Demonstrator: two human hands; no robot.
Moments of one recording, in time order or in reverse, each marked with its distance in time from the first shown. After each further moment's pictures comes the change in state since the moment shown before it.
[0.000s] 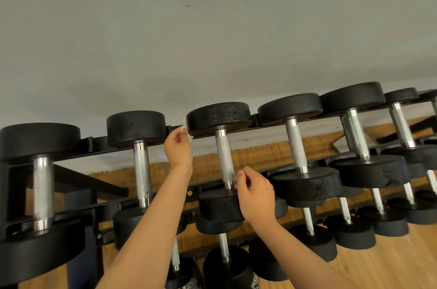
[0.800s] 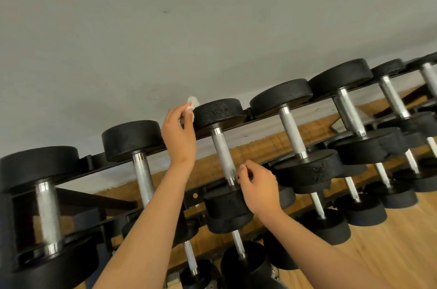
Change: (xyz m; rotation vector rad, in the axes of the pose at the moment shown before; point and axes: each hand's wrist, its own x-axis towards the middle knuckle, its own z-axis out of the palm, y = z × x) left_hand -0.023 0.057 0.005 0.268 -0.121 0.629; right_hand -0.001 0.001 0.000 0.017 0.029 0.040
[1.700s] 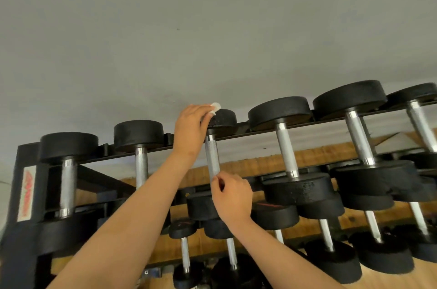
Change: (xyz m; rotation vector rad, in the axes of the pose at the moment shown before) left_hand -0.007 0.047 0.032 0.473 -0.200 0.306; right_hand 0.006 0.005 -0.002 -0.057 -0.041 -0.257
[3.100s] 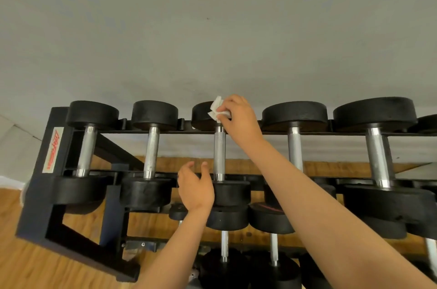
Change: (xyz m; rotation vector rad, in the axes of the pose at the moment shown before) left_hand -0.141 0.025 0.042 -0.148 0.272 -1.018; right_hand 0.141 -0.031 -0.049 0.043 -0.186 -0.475
